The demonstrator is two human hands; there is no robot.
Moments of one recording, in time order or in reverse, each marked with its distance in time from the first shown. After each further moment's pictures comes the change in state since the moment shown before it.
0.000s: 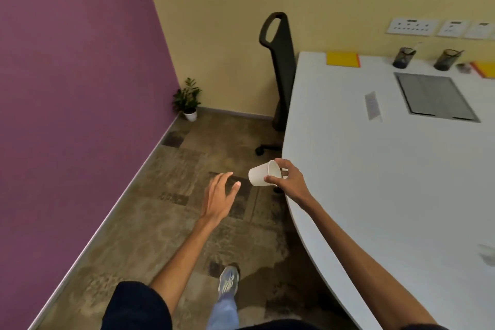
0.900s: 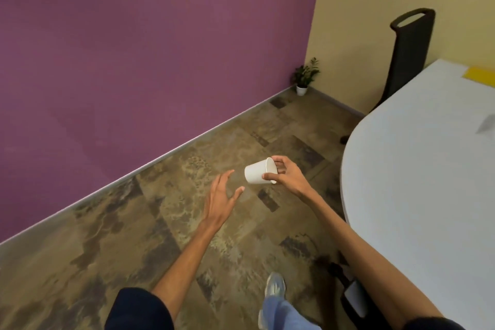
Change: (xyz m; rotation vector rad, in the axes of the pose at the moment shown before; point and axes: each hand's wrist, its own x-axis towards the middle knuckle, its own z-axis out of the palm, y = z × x) left_hand -0.512 0.075 0.000 0.007 0.491 -0.427; right_hand -0.366 0.022 0.006 0.005 -0.744 -0.172
